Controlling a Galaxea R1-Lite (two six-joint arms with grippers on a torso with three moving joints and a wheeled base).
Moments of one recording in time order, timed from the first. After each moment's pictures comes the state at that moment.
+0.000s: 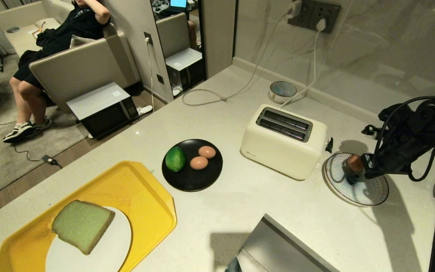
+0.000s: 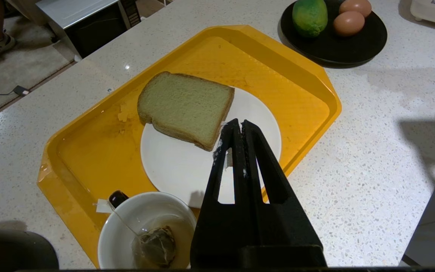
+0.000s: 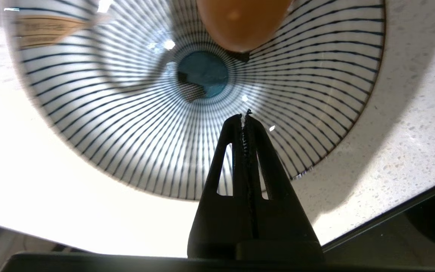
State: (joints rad) left arm 0.00 0.00 0.00 0.00 0.00 0.00; right arm -0.17 2.17 -1.79 0.77 0.02 -0.02
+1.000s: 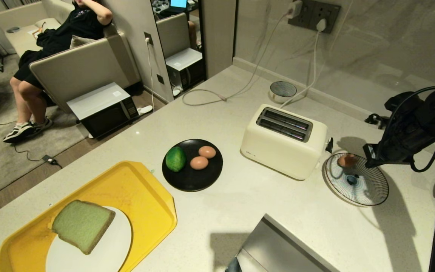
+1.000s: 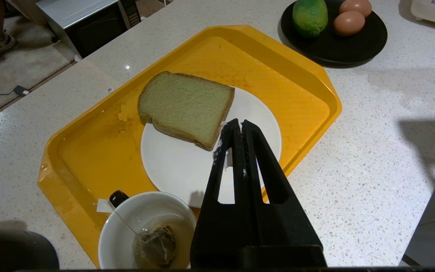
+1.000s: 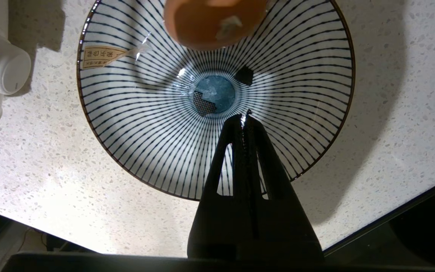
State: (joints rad) left arm 0.00 0.00 0.00 0.00 0.00 0.00; right arm -0.17 2.14 -1.83 0.76 0.04 -0.05
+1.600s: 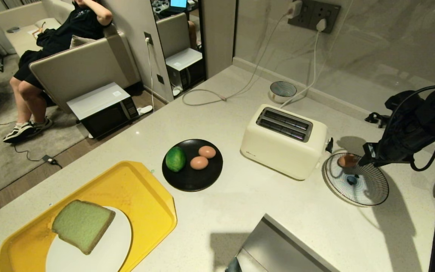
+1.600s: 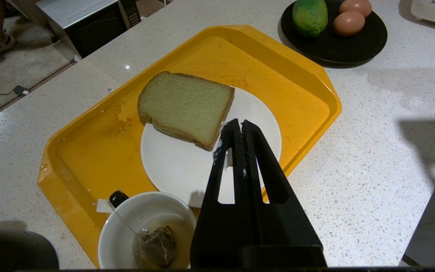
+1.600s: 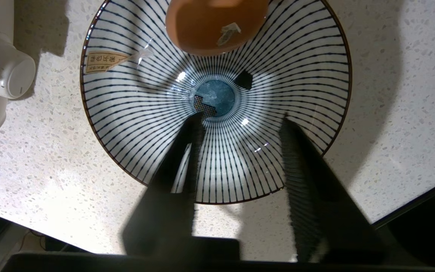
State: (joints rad) left arm 0.00 0.00 0.00 0.00 0.00 0.00; right arm -0.17 2.13 -1.83 0.75 0.04 -0.04
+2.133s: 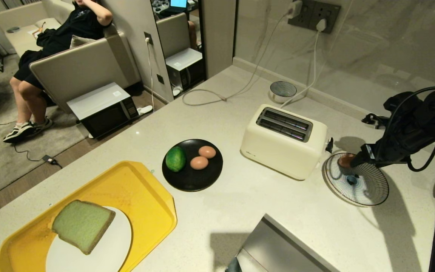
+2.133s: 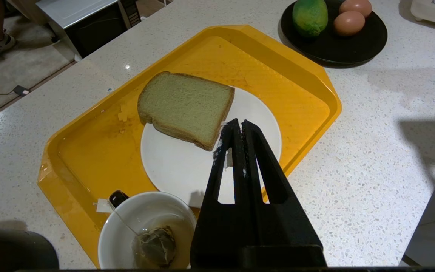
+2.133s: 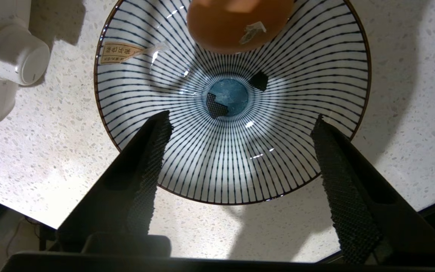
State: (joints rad) left arm 0.00 0.00 0.00 0.00 0.00 0.00; right arm -0.17 2.14 -1.83 0.75 0.08 -0.10
